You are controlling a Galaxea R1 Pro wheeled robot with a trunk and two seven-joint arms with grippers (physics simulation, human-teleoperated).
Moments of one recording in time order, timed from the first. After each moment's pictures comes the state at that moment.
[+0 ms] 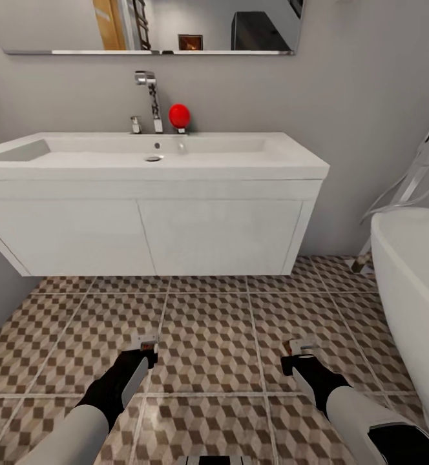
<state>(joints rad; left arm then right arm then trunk) -0.63 -0.04 -0.11 -0.64 0.23 0.49 0.39 -0.79 -0.01 0.12 -0.22 -0.02 0.24 -0.15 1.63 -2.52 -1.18</state>
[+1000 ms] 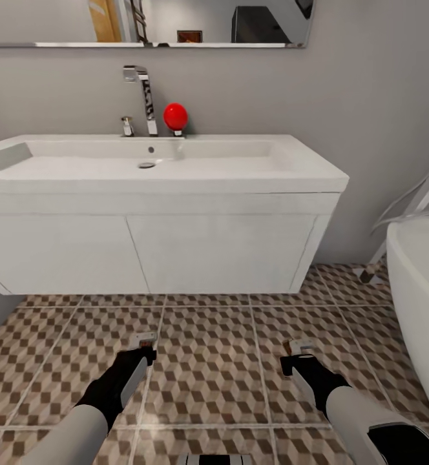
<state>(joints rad) -0.63 -0.03 -0.11 -0.64 0.23 0.45 0.39 -0.79 -0.01 0.12 -0.22 -0.02 0.24 -0.15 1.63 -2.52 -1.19</state>
